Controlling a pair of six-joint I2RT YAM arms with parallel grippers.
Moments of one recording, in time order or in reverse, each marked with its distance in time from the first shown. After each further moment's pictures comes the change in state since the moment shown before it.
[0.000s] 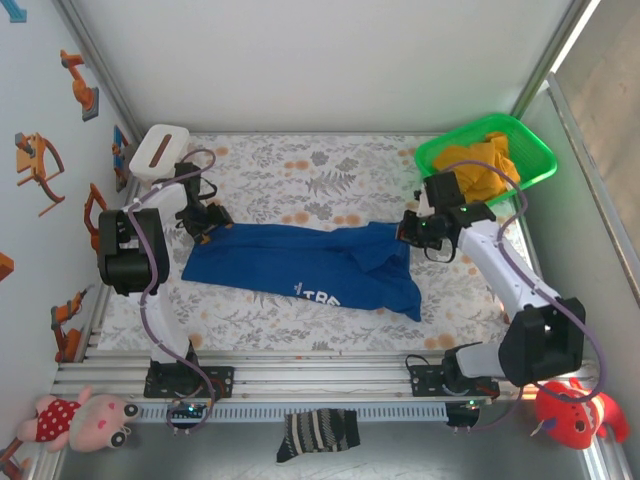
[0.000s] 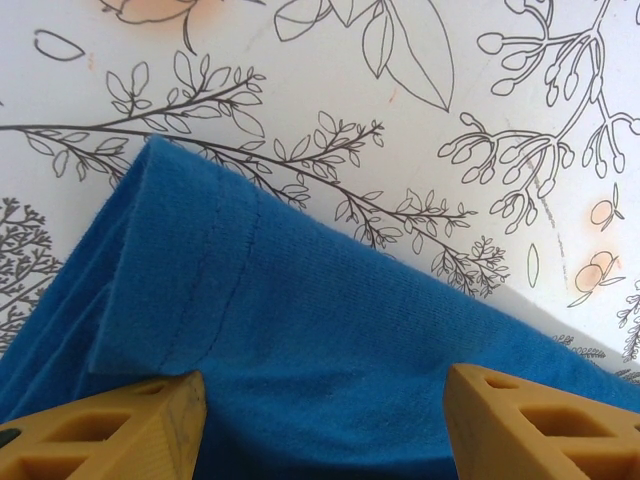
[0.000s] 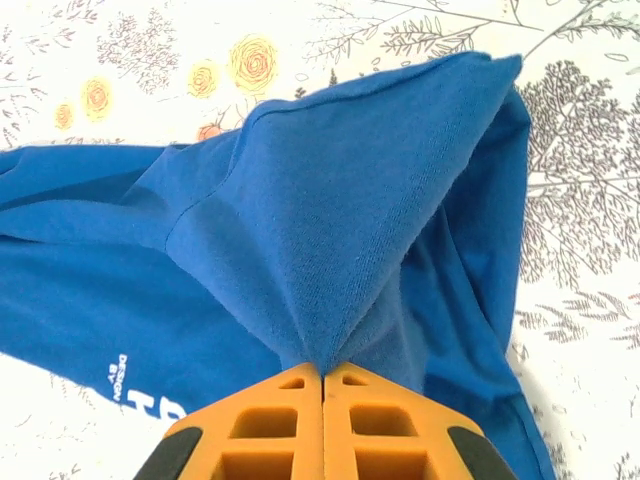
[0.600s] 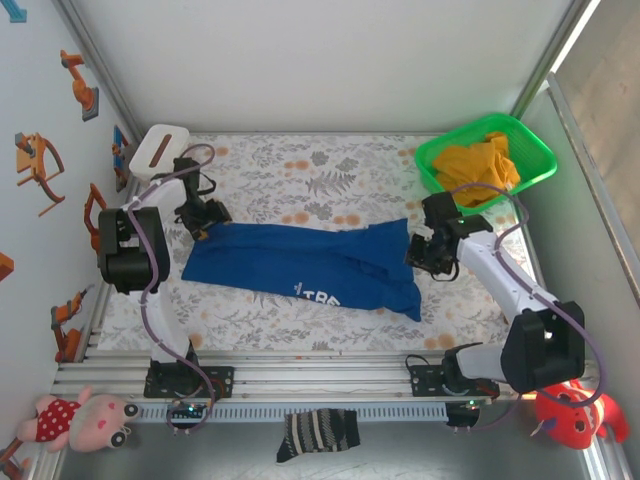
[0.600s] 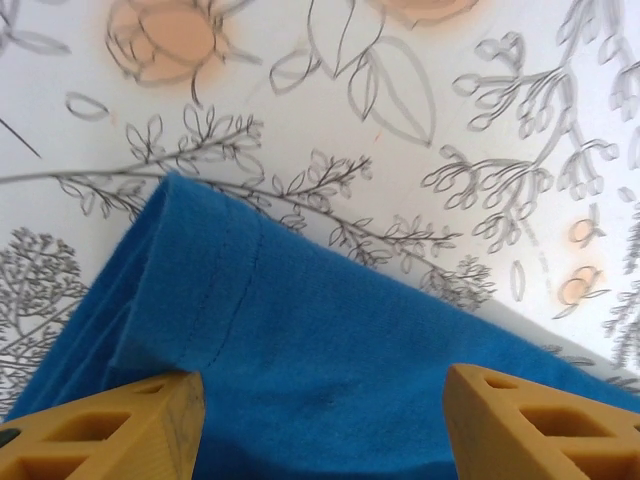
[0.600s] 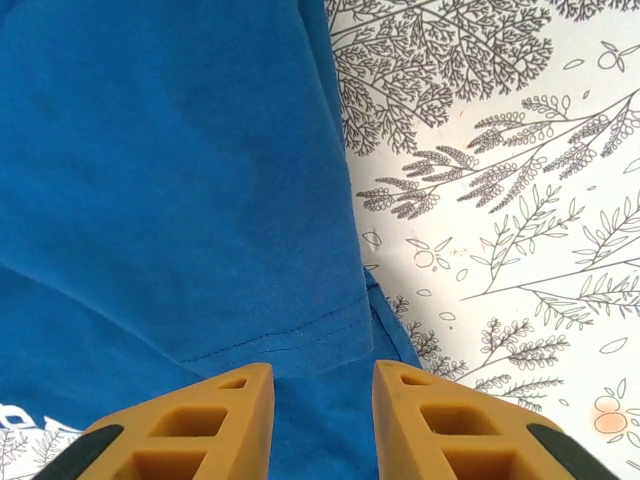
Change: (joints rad) left arm 0.002 0.012 0.072 -0.048 -0.020 0.032; right arm 0.000 -0.026 -0.127 -0.106 0.162 0.075
